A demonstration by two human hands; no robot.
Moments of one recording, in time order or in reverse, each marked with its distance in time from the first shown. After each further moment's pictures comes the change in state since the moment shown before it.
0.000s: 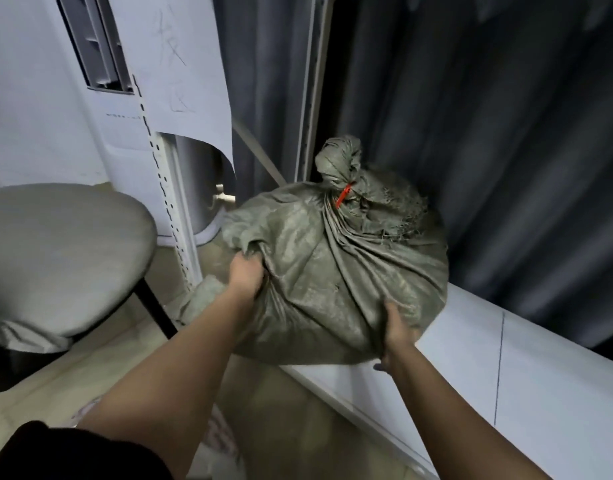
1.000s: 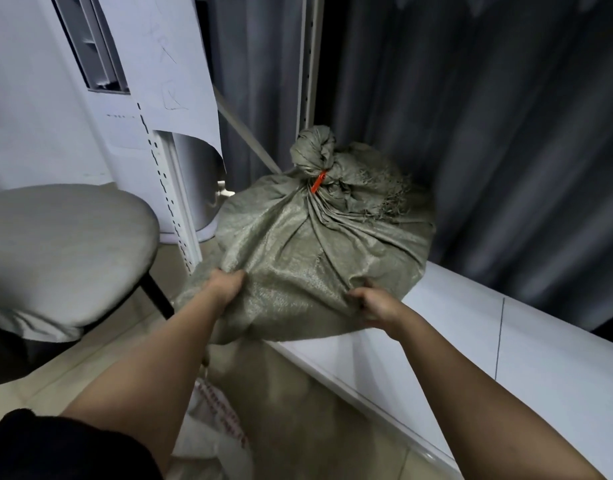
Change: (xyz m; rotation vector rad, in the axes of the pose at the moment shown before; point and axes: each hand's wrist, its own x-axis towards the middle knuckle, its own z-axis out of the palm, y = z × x) left_hand 0.009 -0.039 -0.041 0.242 -0.137 -0.167; right_hand -0.026 -0.040 0.001 -0.463 -0.575 -0.192
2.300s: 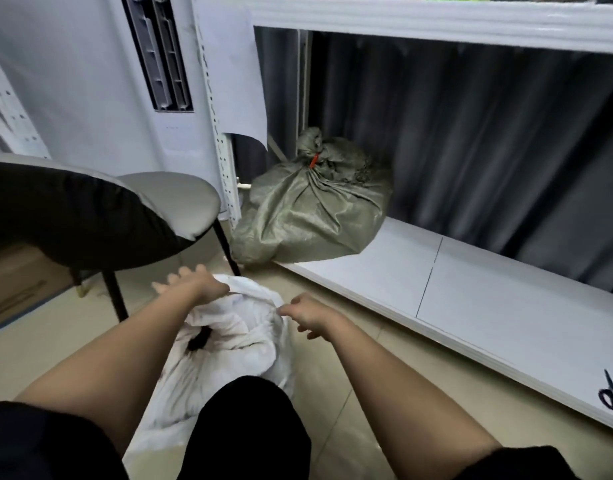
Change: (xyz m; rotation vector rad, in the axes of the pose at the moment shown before) left_hand -0.351 -0.098 -0.185 1.002 0.025 0.022; right_hand -0.393 0.065 0.123 -0.465 -0.268 0.004
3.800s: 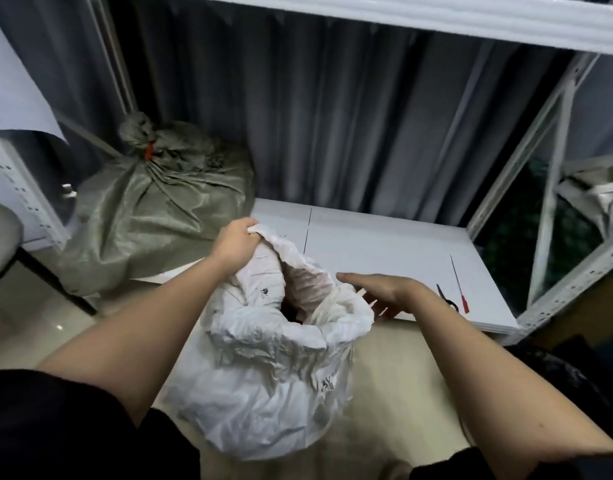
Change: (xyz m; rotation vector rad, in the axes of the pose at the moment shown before) left_hand -0.076 0.286 0.046 -0.576 0.042 0.903; right_hand -0.146 0.180 -0.218 0.185 0.235 0.385
